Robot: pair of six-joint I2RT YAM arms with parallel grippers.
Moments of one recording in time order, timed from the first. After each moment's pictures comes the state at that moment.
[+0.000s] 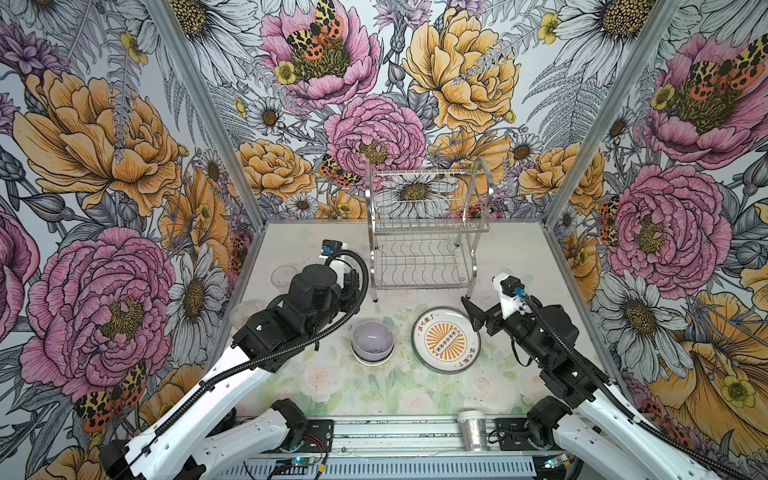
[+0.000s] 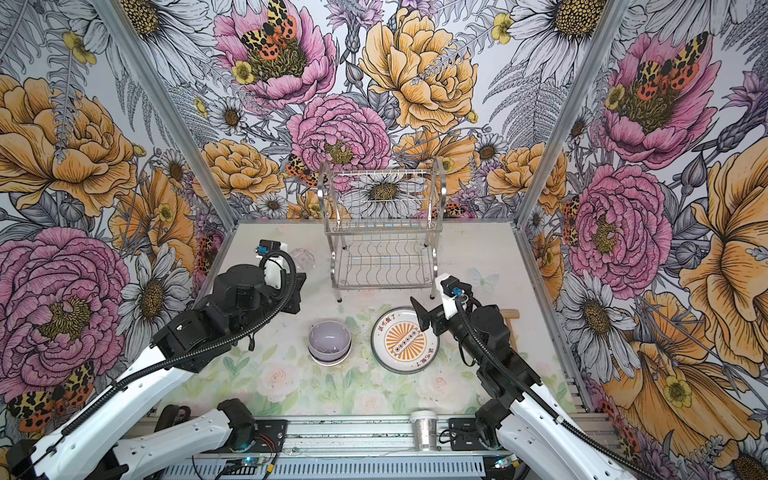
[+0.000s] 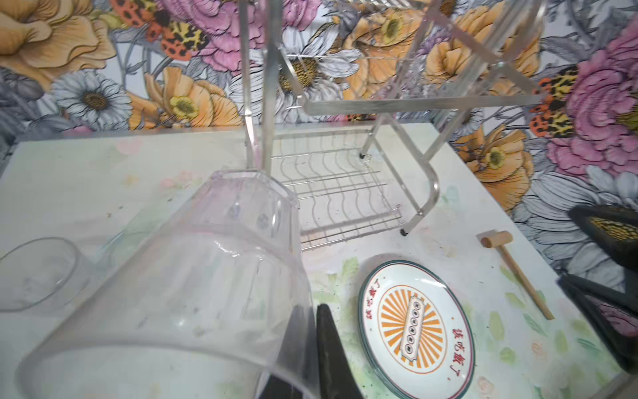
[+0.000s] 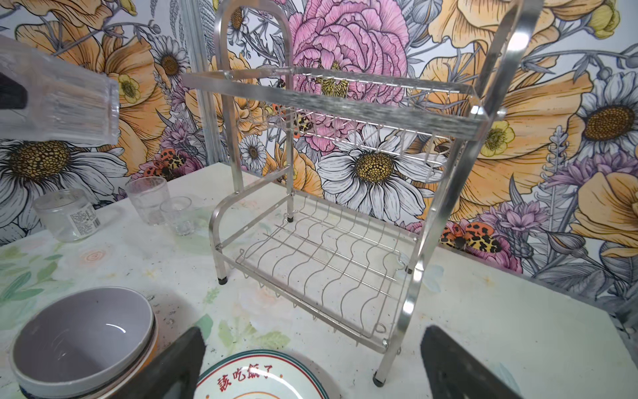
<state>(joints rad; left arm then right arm) -0.66 0.93 1.14 -0.70 -0.26 -0.37 0.54 0.61 0.52 -0.03 -0.03 -0.07</state>
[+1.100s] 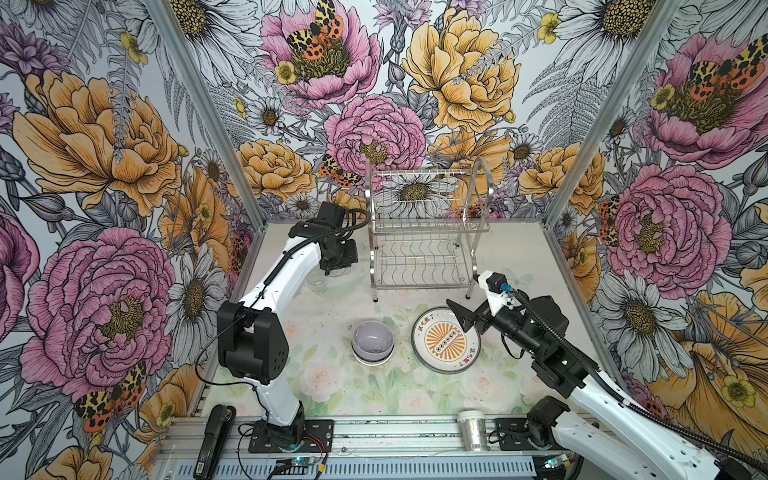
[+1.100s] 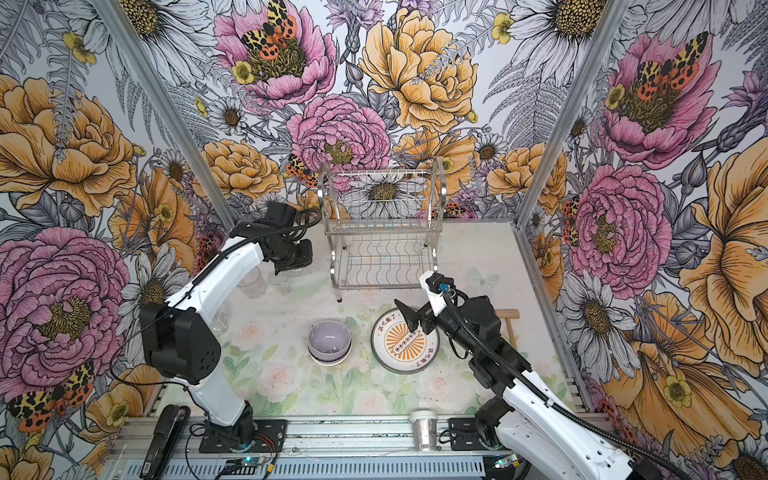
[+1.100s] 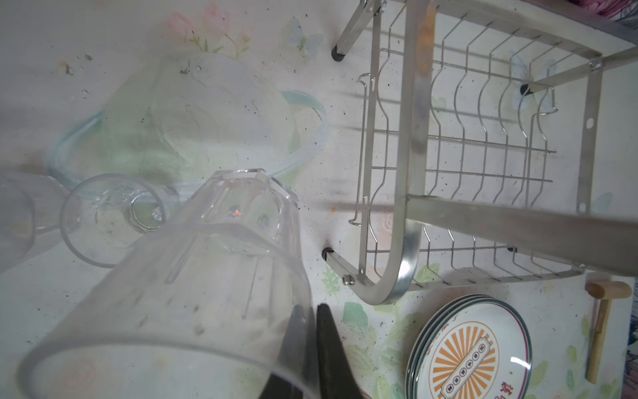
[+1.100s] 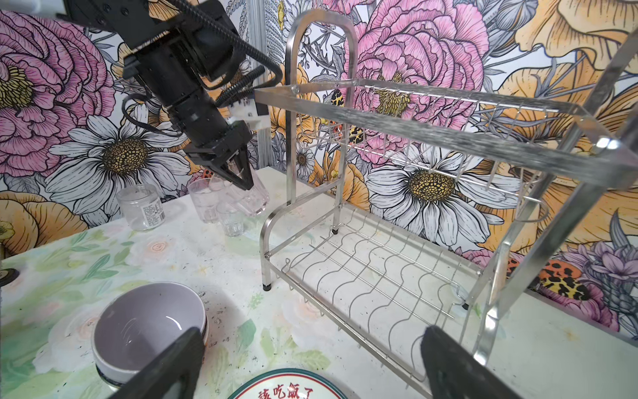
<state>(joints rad) -0.26 1.75 1.64 -0.97 0.08 -0.43 0.56 0.71 0.56 0.04 -0.17 -0.08</state>
